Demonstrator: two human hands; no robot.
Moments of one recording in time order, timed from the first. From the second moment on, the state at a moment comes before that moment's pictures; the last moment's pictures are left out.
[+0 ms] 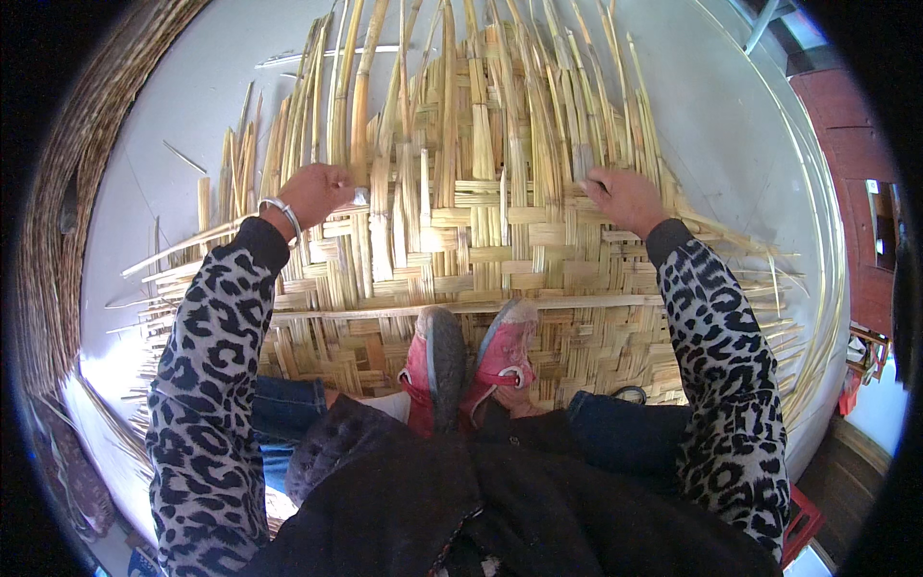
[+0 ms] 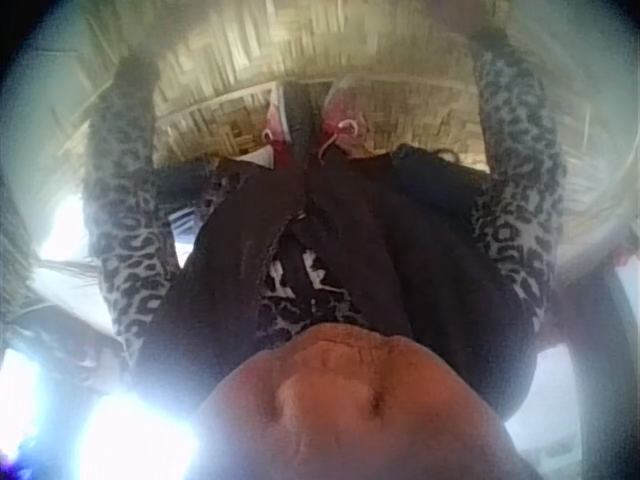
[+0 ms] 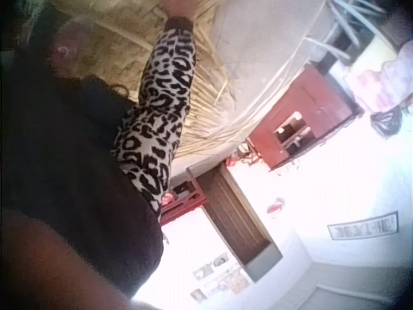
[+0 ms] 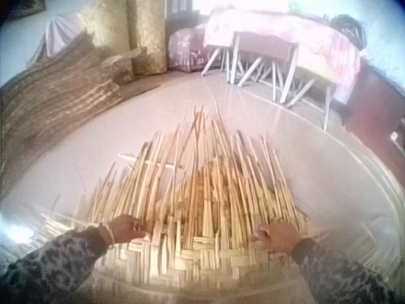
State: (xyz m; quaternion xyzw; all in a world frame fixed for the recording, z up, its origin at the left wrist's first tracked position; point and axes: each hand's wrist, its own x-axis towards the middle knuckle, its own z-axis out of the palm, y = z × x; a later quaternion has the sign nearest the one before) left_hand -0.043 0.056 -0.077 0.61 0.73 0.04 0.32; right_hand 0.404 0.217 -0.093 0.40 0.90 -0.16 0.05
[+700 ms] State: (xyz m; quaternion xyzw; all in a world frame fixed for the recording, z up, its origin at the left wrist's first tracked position) left_hand -0.033 0.054 -0.077 0.59 0.72 0.09 0.34; right_hand 0.397 0.231 -0.084 0.40 0.91 -0.09 0.09
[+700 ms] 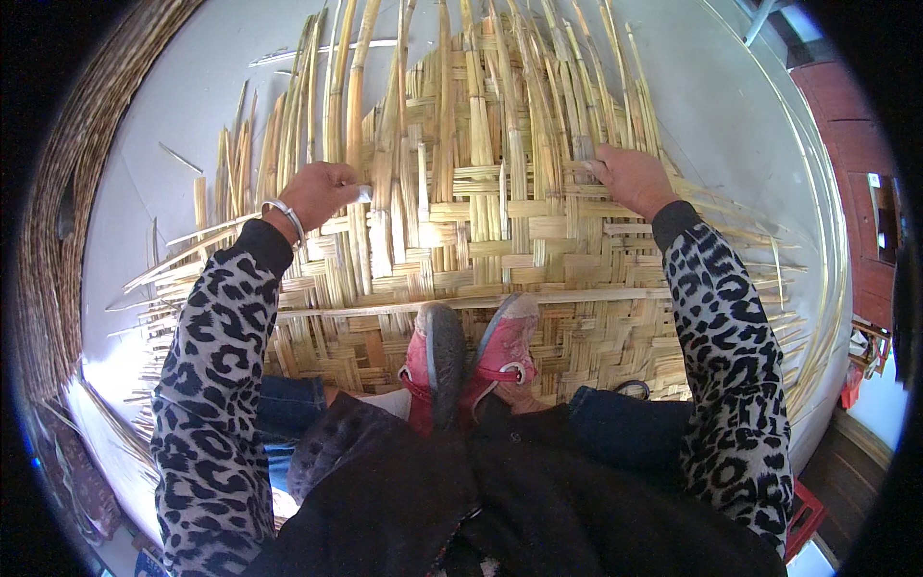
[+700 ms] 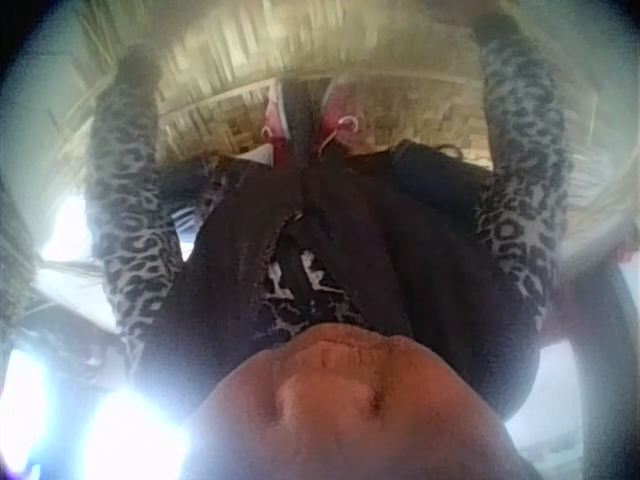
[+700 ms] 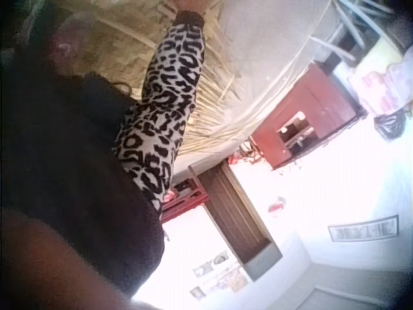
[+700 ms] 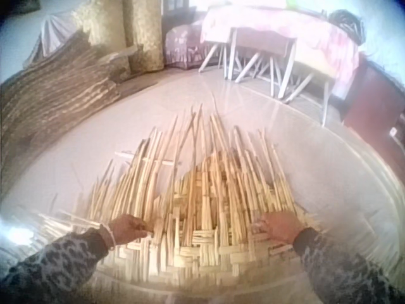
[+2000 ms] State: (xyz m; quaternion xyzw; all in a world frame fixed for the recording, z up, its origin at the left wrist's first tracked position) left_hand -0.048 0.056 -0.091 0.65 0.69 -0.06 0.32; right_hand 0.406 0.215 -0.096 0.36 0.93 -0.07 0.10
